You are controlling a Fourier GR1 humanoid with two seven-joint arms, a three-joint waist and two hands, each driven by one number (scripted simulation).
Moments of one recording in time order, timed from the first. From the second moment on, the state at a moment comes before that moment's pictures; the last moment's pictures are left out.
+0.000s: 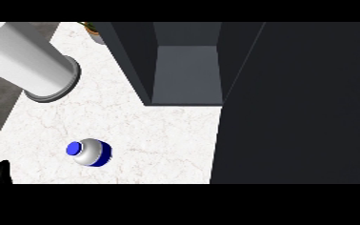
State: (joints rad) left arm 0.52 0.03 -0.45 -2.41 -0.30 0.87 0.24; right arm 0.26 -0.05 0.42 -2.48 0.01 0.03 0.26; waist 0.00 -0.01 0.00
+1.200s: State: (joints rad) left arm 0.57 0.14 -0.43 -2.37 -0.33 0.94 0.25; right arm 0.22 -0.09 0.57 -2.49 0.06 -0.12 0.30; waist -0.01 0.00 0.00
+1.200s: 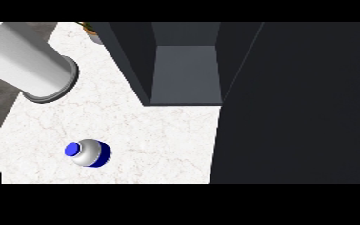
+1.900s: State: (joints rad) left arm 0.42 0.11 -0.25 -2.19 -0.20 0.93 0.18; right arm 0.22 -0.15 0.64 -2.49 0.09 -0.20 0.29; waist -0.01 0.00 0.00
